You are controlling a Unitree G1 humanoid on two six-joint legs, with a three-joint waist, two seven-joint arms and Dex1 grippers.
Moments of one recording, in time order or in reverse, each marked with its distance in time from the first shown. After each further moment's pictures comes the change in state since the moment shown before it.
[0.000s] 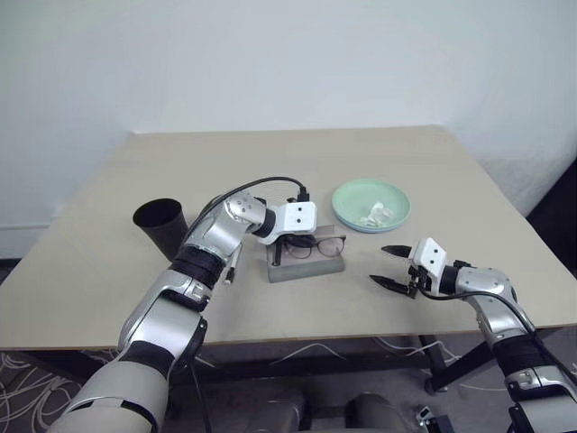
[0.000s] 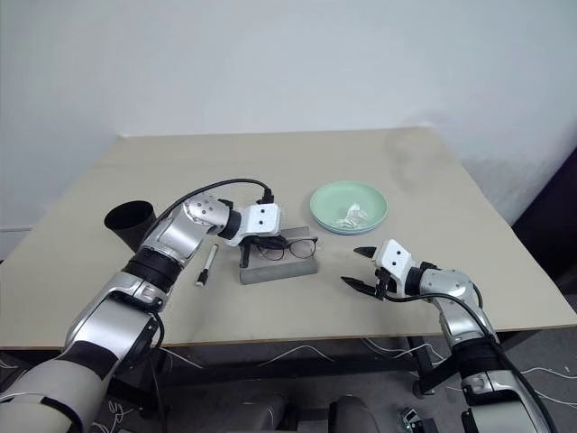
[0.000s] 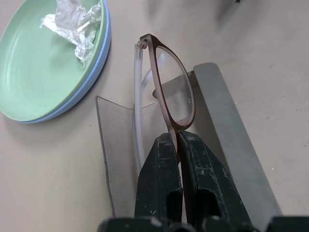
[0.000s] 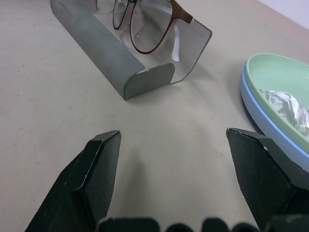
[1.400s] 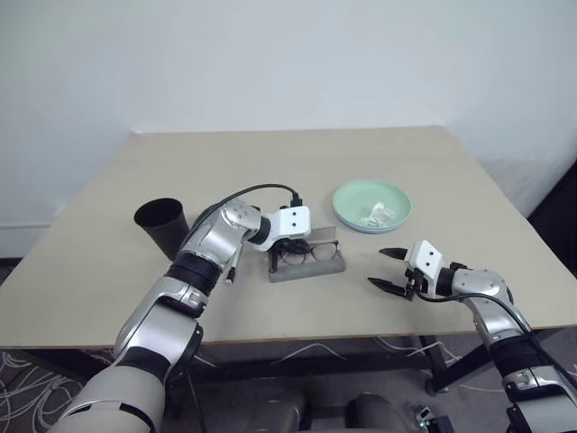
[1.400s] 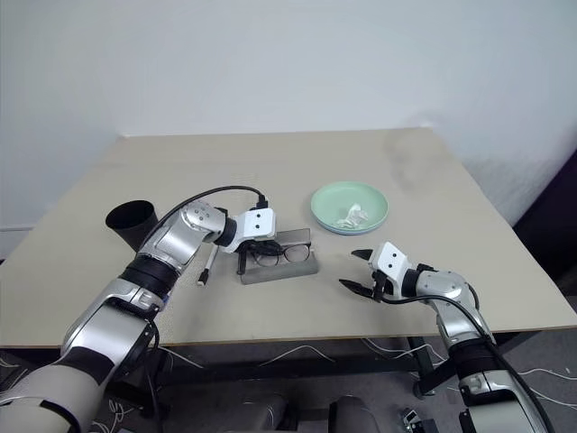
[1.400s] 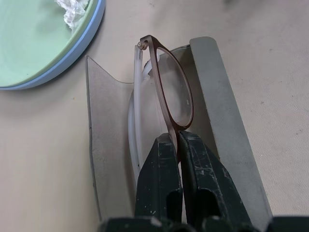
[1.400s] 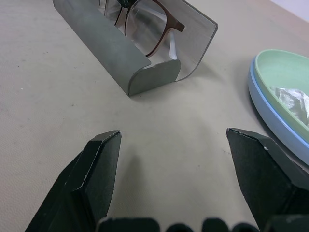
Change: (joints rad) left arm 0.033 0.012 -0.013 0.020 -0.016 0.061 0.014; right arm 0.000 0.009 0.014 0.013 -0.017 -0.007 -0.015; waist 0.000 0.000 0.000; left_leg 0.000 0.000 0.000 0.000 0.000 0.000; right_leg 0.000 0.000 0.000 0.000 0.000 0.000
